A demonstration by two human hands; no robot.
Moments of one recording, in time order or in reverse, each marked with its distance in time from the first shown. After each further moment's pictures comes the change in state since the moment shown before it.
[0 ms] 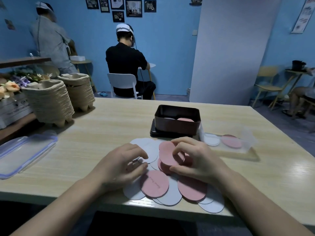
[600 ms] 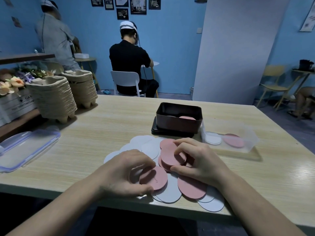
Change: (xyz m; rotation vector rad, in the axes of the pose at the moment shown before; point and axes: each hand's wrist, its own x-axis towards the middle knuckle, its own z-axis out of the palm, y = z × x) left_hand -0.010 0.024 -0.003 -0.089 -0.153 0.011; right_hand -0.009 0.001 0.005 0.044 0.000 0.066
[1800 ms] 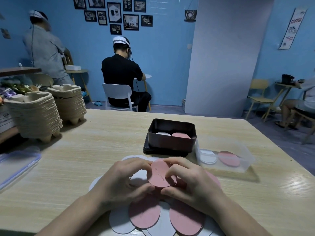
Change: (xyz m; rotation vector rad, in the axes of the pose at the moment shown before) left_hand 0.047 -0.027 0.017 -0.052 0.286 0.162; right_hand 0.006 -0.001 0.005 0.010 0.045 -0.036
